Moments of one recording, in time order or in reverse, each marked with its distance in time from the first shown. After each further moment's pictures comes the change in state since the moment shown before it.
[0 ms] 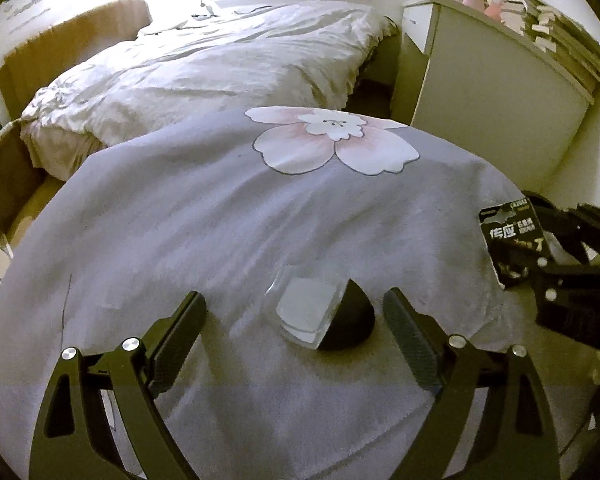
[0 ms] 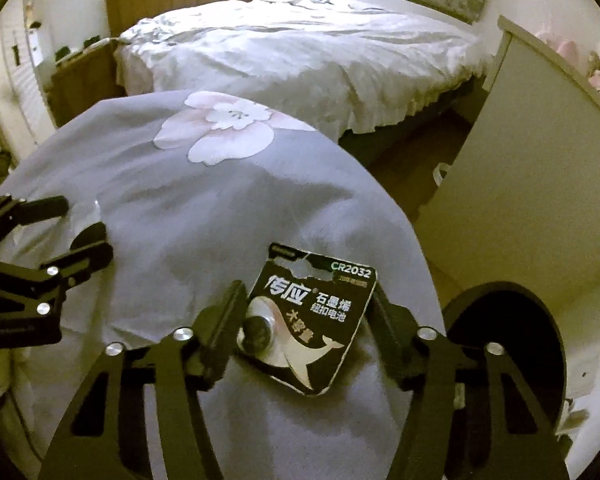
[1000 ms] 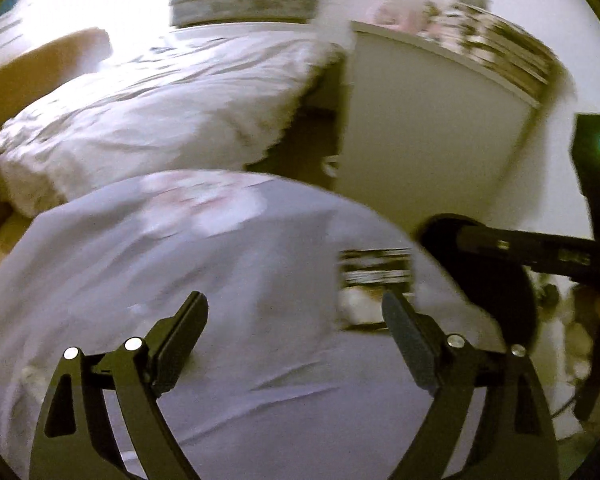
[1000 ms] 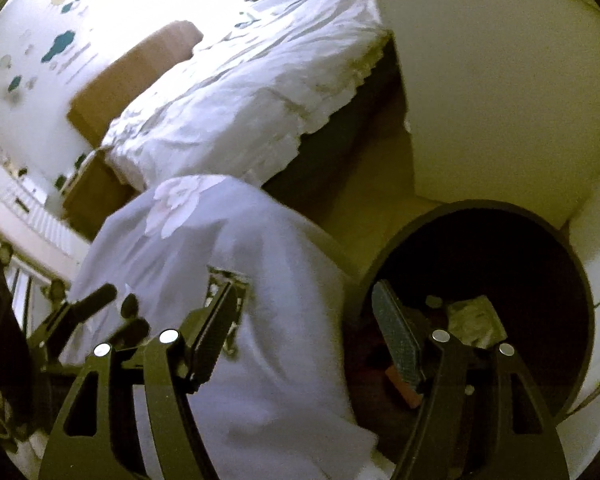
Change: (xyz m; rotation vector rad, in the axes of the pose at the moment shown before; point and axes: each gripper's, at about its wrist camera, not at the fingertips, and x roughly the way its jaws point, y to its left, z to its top) left arm -0.043 -0.082 0.019 0.025 -0.104 -0.119; right arm -0.062 -0.119 -0.033 0.436 -0.014 0.232
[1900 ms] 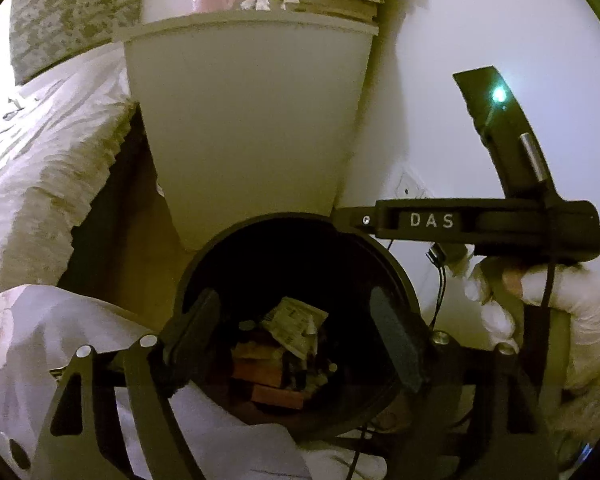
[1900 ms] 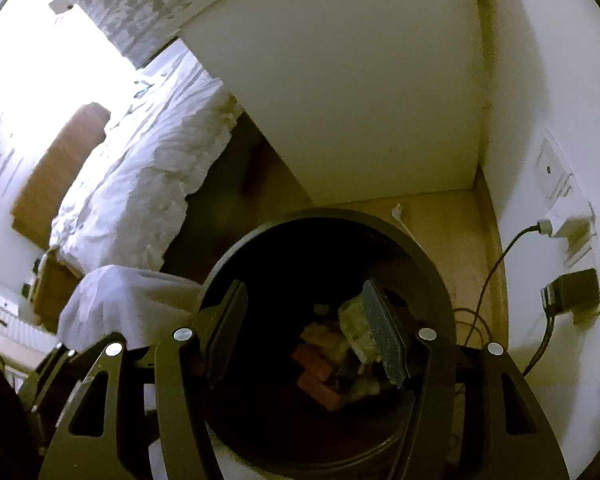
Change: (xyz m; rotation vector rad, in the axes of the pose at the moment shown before) left arm 0.023 -0.212 0.026 0.384 0.044 -0.370; right arm -0.070 -0.173 -0.022 0.358 -0.124 -0.149
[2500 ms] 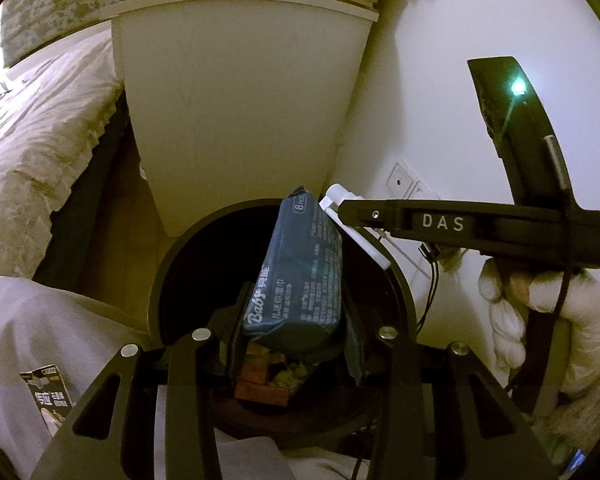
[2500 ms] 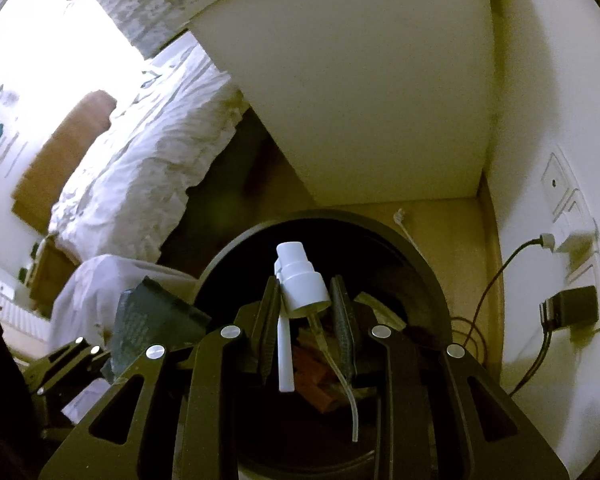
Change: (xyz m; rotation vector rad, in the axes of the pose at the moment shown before) left arm 0.025 0.004 0.003 -0.022 0.058 -0.069; right arm 0.004 -0.006 0.001 -0.032 0.004 -0.011
